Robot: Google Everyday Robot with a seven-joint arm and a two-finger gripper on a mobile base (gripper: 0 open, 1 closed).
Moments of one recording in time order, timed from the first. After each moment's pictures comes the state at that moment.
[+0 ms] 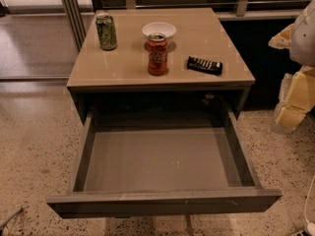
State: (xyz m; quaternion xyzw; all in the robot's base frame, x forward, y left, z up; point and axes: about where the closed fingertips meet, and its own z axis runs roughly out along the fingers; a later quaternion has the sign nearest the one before) arm 0.438 -0.217 0.976 -0.60 0.78 -0.03 0.16
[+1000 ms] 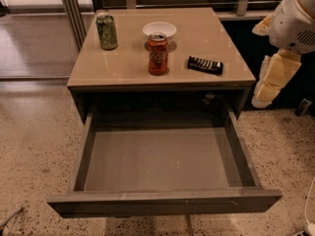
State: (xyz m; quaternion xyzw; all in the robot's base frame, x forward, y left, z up) arm 0.505 -0.214 0.969 -0.61 0.76 -0.03 0.20
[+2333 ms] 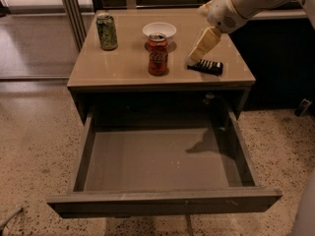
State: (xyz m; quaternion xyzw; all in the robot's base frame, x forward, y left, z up) arm 0.686 -0.114 0.947 -0.59 0.71 0.10 0.37
